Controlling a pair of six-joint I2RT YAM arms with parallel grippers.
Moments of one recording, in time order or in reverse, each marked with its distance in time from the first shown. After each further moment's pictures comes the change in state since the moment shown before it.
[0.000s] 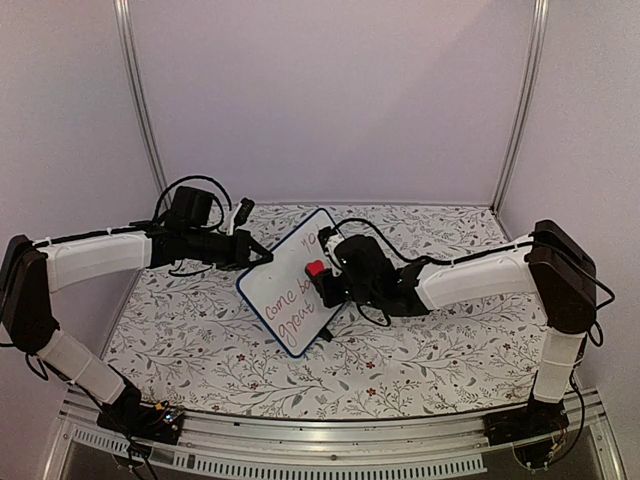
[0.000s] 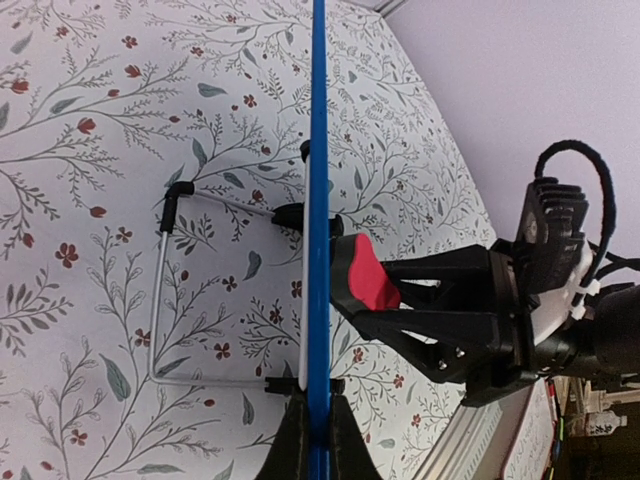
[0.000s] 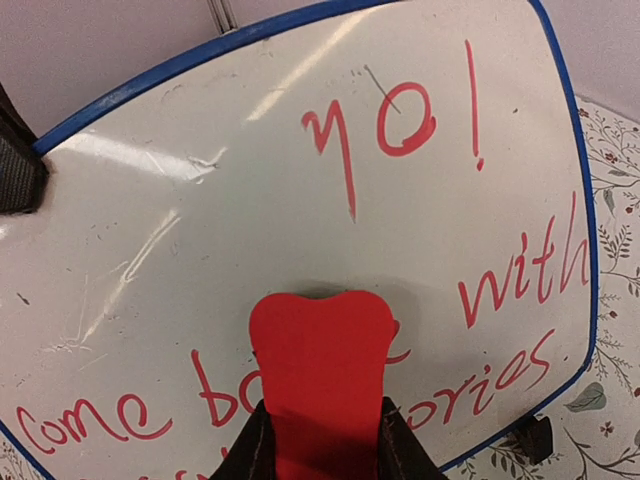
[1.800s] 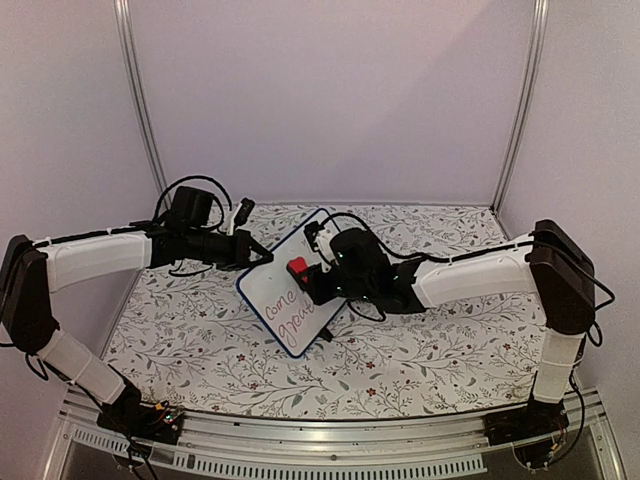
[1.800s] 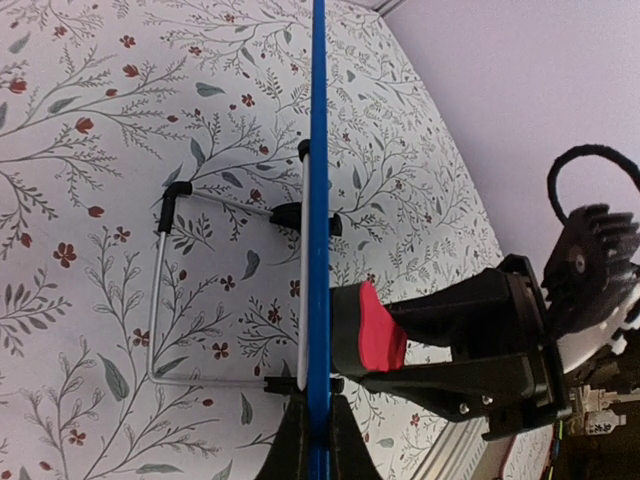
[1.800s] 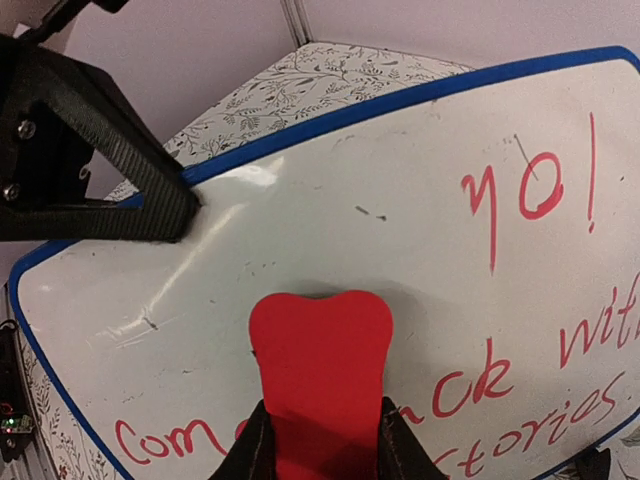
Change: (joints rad) left arm 0.000 0.000 0.000 0.001 0.002 0.000; right arm 0.023 0.006 0.032 0.056 -0.129 -0.016
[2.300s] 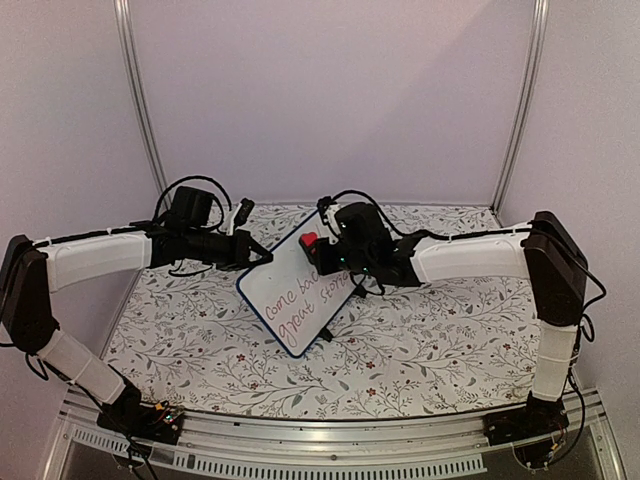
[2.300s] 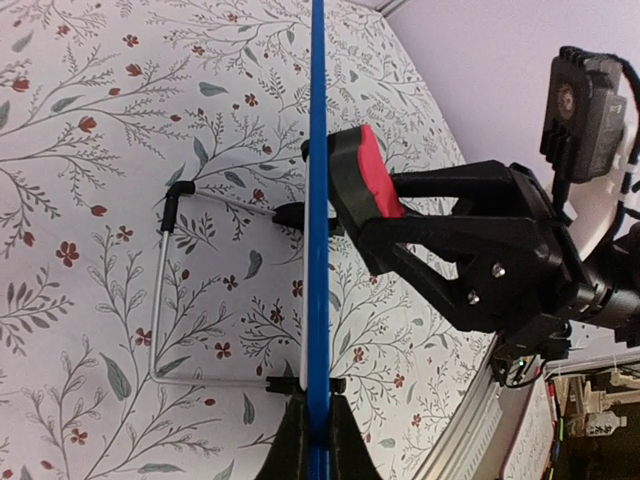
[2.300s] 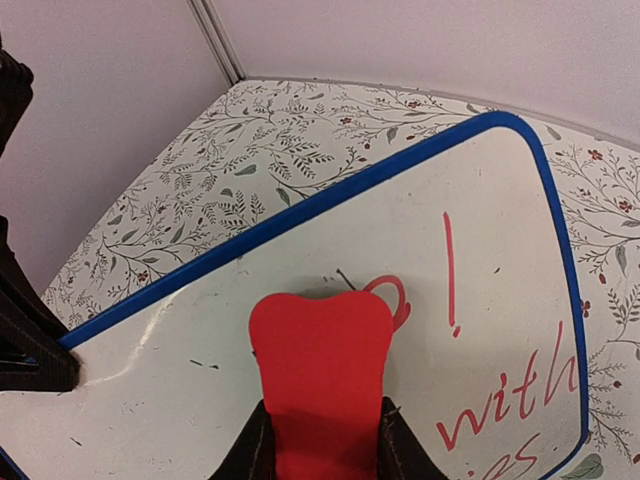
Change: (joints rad) left arm 0.000 0.000 0.000 0.000 -0.001 -0.001; right arm -0.109 0.048 0.161 -0.116 0.024 0.052
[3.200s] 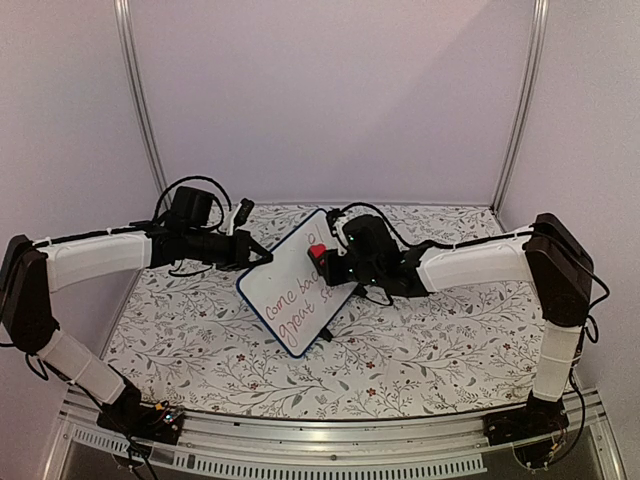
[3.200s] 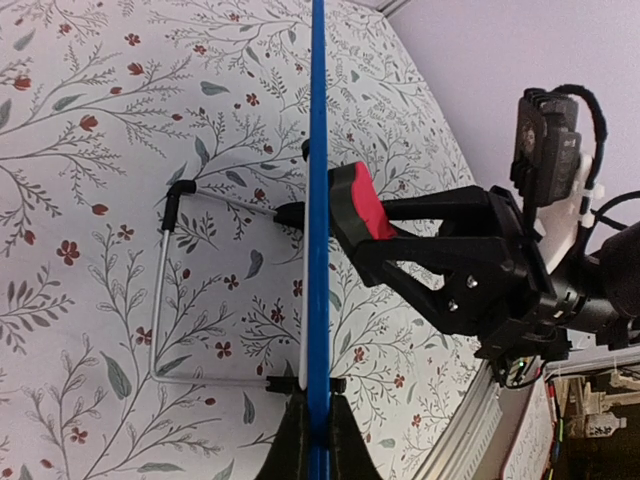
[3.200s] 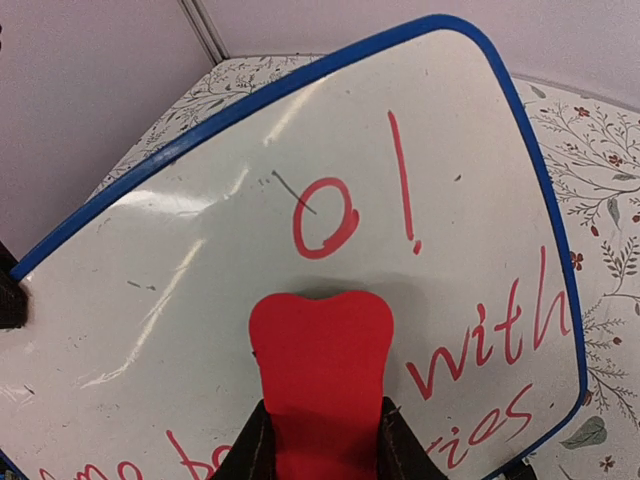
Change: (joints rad) left arm 0.000 0.000 0.000 -0.003 -0.005 -0.003; right arm -0.002 -0.034 -0.135 0.058 -0.011 0.031
